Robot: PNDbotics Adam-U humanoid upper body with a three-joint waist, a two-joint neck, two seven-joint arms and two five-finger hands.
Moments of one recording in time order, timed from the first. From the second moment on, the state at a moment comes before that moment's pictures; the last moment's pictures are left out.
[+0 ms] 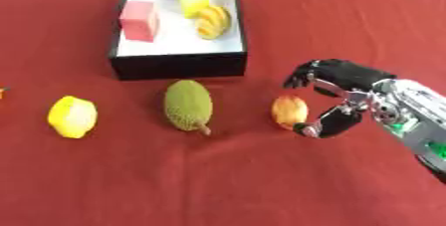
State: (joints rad) left arm -0.72 0.68 0.03 -1.50 0.31 -0.03 0.44; right arm -0.32 -0.97 0.28 -1.84 0.55 0.11 0.39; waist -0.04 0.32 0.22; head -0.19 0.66
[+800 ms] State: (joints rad) left arm -0.71 0.67 0.03 -1.50 0.31 -0.04 0.44; right arm -0.37 -0.94 0.32 -1.78 0.56 0.10 0.40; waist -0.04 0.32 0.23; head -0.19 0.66
